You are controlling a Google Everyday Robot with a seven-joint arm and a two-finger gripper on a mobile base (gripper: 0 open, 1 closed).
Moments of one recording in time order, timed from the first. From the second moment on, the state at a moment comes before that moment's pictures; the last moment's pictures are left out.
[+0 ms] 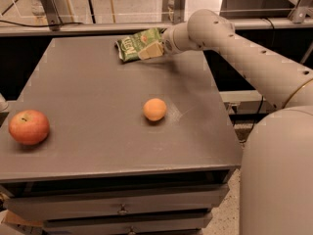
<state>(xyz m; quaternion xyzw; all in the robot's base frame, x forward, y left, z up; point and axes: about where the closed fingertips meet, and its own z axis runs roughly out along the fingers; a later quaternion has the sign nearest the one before) 0.833 -0.011 0.844 -0.37 0.78 0.13 0.49</state>
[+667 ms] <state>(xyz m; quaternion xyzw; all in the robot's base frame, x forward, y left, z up) 0.830 -0.007 0.858 -0.36 0.77 0.14 0.51</state>
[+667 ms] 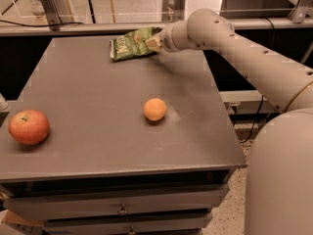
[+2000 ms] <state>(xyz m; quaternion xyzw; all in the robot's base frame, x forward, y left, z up) 0.764 0.013 0.919 -0.36 0.73 0.21 0.54</state>
